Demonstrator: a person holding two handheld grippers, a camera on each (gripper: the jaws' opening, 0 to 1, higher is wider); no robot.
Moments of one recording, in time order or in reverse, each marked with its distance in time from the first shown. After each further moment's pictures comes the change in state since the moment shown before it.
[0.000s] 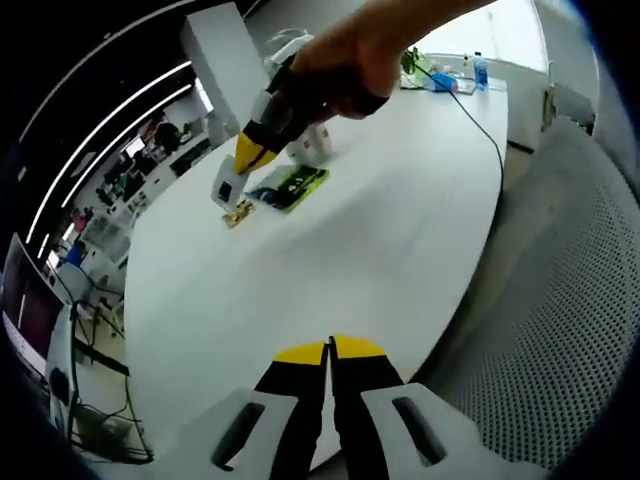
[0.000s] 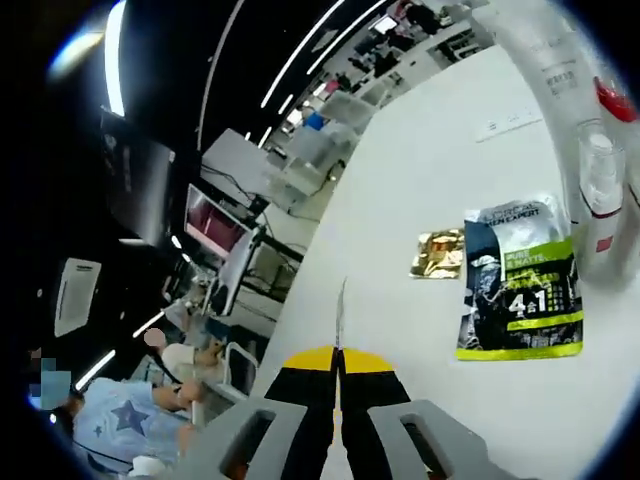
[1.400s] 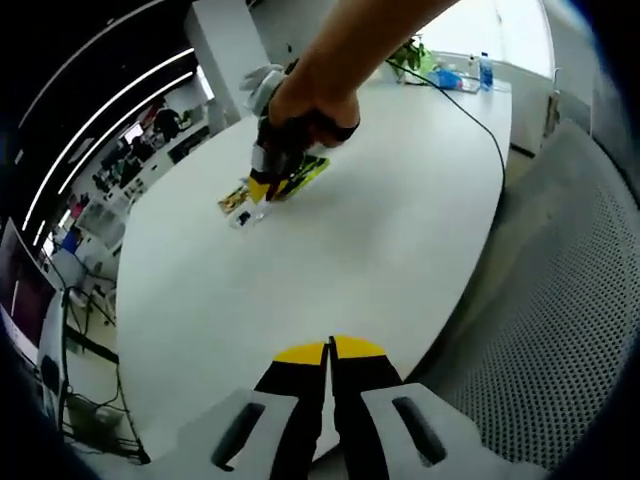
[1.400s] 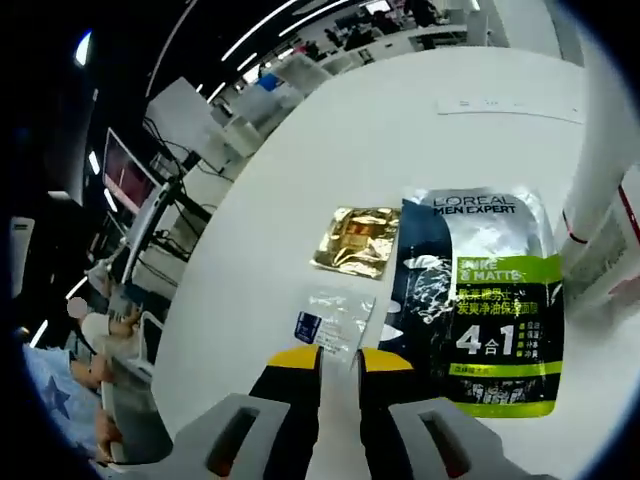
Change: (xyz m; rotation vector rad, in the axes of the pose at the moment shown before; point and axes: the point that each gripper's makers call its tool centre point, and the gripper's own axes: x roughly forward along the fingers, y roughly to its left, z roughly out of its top) left arm 0.005 -0.002 -0.007 -0.038 0.020 -0.016; right arm 0.040 -0.076 -0.011 -0.124 0.099 -0.324
